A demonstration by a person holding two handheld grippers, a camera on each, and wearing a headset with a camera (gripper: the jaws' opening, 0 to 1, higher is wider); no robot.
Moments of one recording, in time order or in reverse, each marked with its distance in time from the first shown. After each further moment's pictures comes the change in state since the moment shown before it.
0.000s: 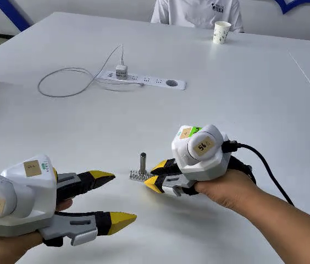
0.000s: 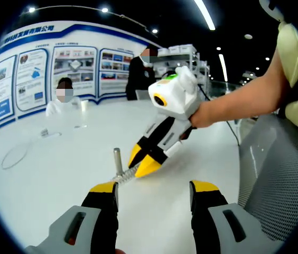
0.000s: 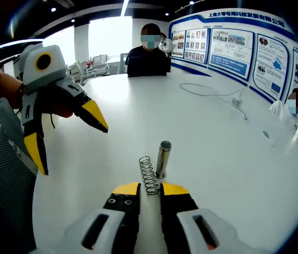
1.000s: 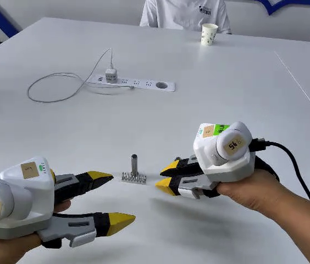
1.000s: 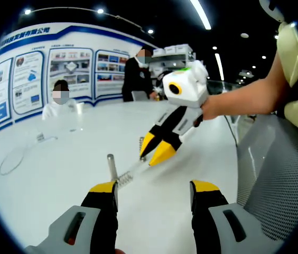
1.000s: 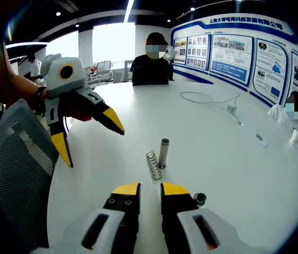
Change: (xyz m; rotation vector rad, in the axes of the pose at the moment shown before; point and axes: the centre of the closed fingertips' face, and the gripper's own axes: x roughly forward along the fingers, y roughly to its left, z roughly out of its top) left arm 0.007 -0.008 0.007 0.022 -0.003 -0.024; right arm -0.044 0.006 0.003 -0.012 -0.059 0.022
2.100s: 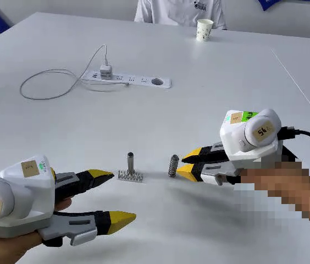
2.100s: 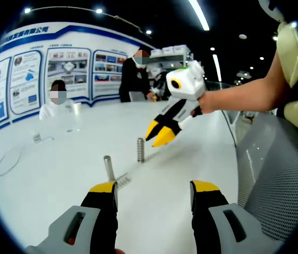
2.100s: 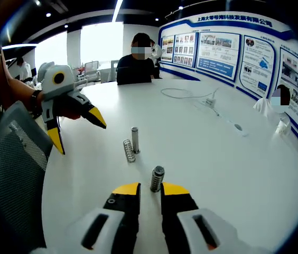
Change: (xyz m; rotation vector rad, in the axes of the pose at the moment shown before) left arm 0.008 -0.001 0.000 0.001 -0.007 -0.027; right arm -0.043 -0.038 -0.022 0.045 0.018 -0.096
